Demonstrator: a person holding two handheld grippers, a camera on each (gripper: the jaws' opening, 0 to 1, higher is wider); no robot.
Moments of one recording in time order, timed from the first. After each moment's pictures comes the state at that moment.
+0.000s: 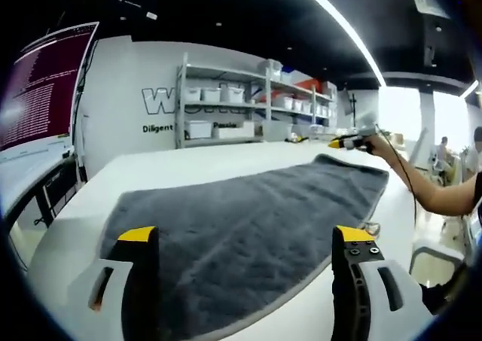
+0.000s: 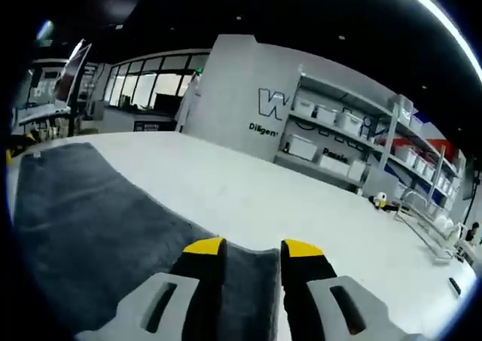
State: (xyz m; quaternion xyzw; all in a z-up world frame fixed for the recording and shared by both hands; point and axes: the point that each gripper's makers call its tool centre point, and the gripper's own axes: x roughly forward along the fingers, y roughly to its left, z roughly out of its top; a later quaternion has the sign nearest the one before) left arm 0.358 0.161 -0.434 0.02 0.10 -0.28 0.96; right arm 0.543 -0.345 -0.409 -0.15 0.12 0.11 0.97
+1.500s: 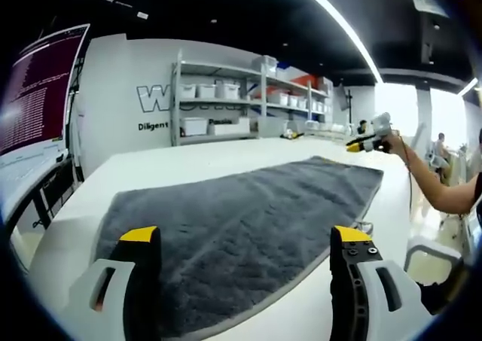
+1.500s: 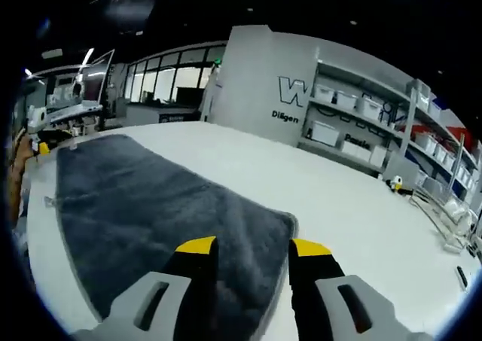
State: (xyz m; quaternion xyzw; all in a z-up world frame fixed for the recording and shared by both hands) left arm 0.350 0.151 -0.433 0.03 0.11 -0.29 0.95; right arm 0.425 -0.353 -0.428 -0.14 0.17 0.21 0.95
